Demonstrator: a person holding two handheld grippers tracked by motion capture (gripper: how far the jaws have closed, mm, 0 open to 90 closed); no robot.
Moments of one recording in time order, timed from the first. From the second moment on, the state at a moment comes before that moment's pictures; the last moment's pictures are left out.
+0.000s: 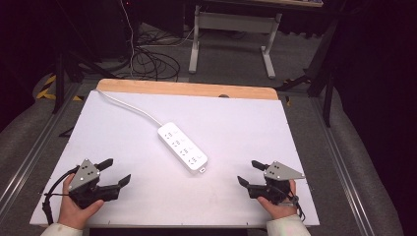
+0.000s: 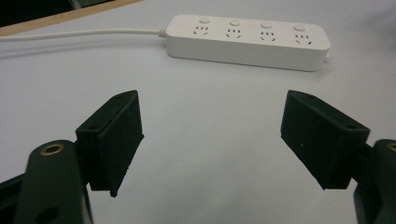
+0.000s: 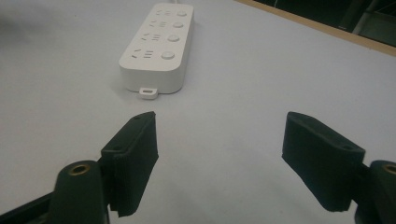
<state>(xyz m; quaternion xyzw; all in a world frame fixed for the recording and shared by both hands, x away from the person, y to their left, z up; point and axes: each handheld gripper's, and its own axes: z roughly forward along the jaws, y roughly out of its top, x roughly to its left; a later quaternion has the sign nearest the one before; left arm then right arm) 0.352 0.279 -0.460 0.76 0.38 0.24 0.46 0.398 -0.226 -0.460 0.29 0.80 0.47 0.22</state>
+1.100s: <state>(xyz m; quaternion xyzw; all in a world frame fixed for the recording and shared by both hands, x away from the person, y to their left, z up) 0.366 0.263 -0.428 0.80 0.36 0.20 0.44 0.391 -0.226 -0.464 0.30 0.80 0.47 0.22</state>
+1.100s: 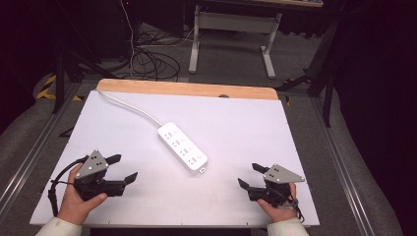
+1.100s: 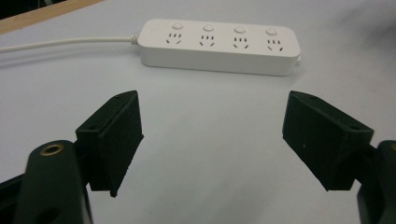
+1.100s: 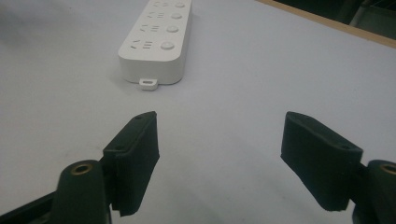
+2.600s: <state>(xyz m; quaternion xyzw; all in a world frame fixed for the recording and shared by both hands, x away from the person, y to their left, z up) 0.424 0.203 -0.391 0.83 0.32 0.20 0.42 0.377 -0.234 -0.467 0.31 0.80 0.46 0.22</state>
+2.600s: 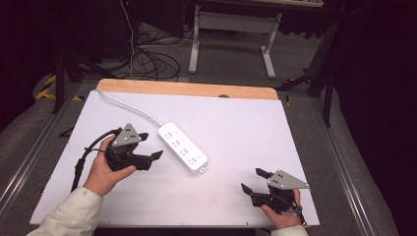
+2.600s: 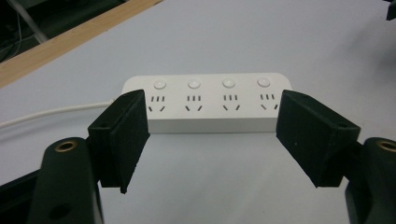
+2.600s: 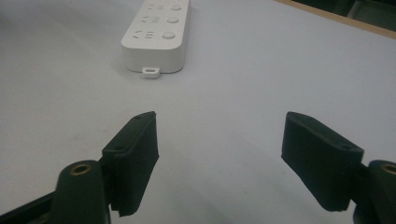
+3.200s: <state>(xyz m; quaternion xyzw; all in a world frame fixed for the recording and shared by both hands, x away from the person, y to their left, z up) 0.455 0.184 -0.388 0.81 0.34 0.18 0.44 0.379 -0.234 -0.468 0.31 0.80 0.46 0.21</state>
